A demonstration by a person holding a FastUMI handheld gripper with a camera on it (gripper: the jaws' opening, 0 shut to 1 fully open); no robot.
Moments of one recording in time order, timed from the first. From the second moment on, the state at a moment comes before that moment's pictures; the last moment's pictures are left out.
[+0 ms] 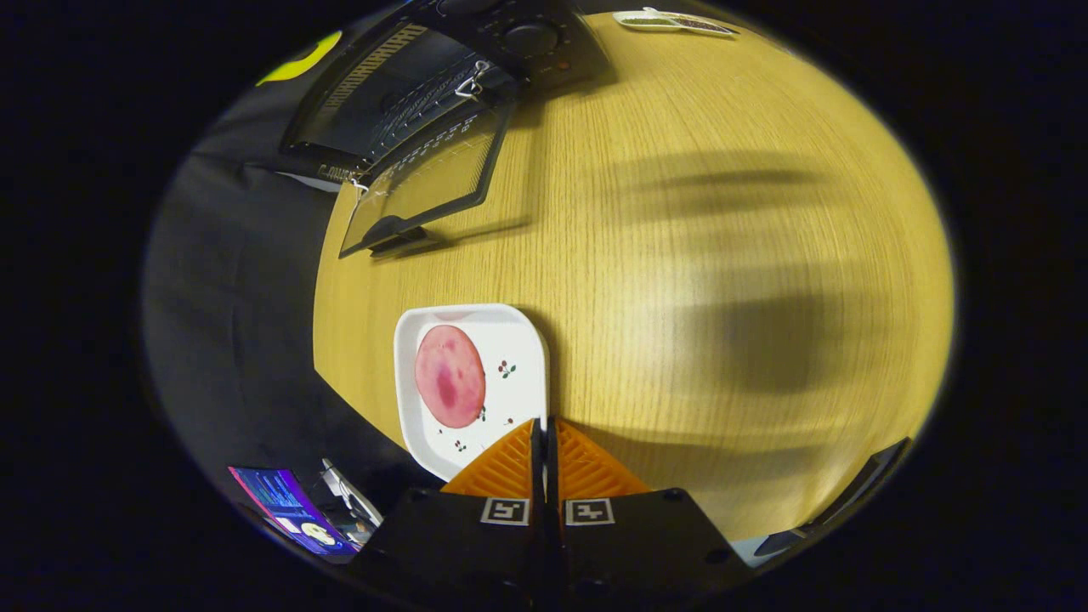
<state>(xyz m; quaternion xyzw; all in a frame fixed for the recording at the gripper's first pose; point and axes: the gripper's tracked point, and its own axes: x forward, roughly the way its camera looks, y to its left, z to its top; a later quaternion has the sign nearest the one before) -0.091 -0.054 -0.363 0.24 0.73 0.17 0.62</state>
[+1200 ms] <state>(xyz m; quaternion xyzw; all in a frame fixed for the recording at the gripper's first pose) -0.051 0.081 -0.300 0.45 0.56 0.06 0.69</state>
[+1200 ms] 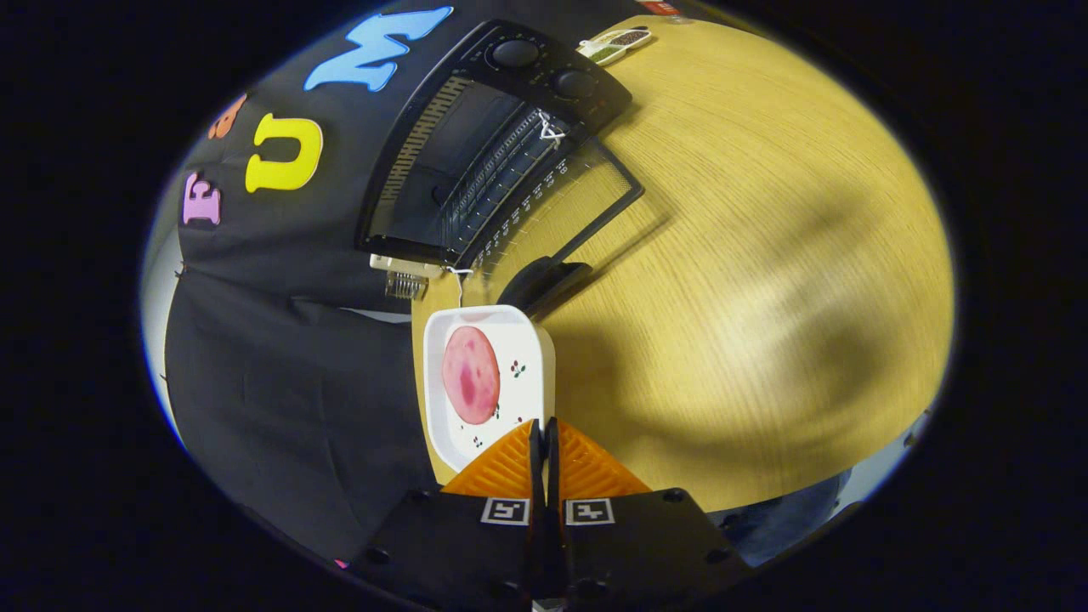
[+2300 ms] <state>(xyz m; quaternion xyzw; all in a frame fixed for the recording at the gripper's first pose) 0.098 0.097 -0.323 0.59 0.40 -0.16 0.68</state>
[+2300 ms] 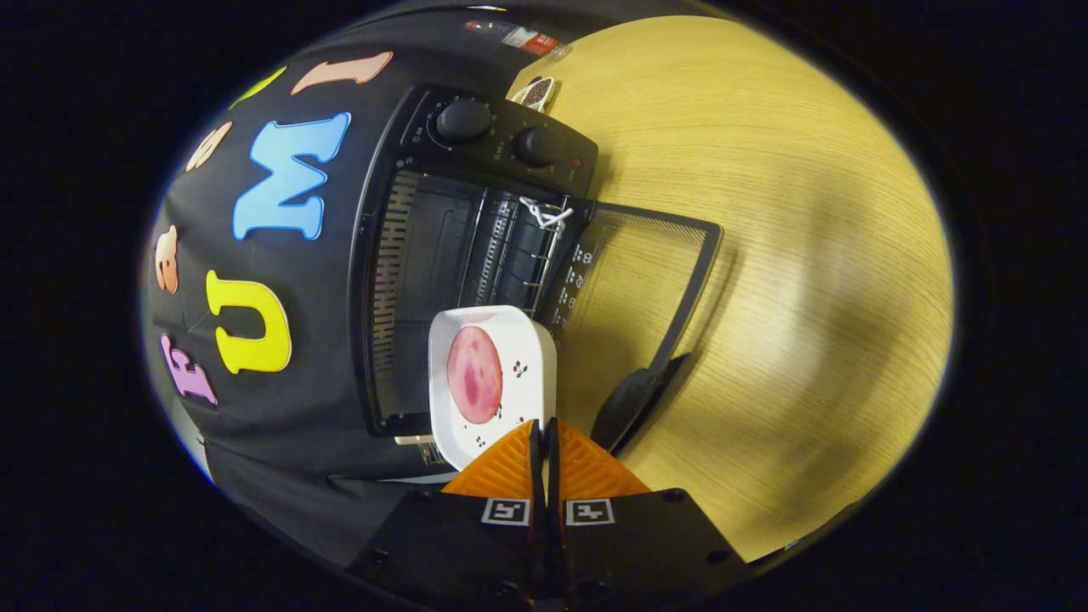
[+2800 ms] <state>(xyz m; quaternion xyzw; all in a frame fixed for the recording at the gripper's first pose) 0.167 0.084 -0.337 0.66 0.31 -0.24 0.64</state>
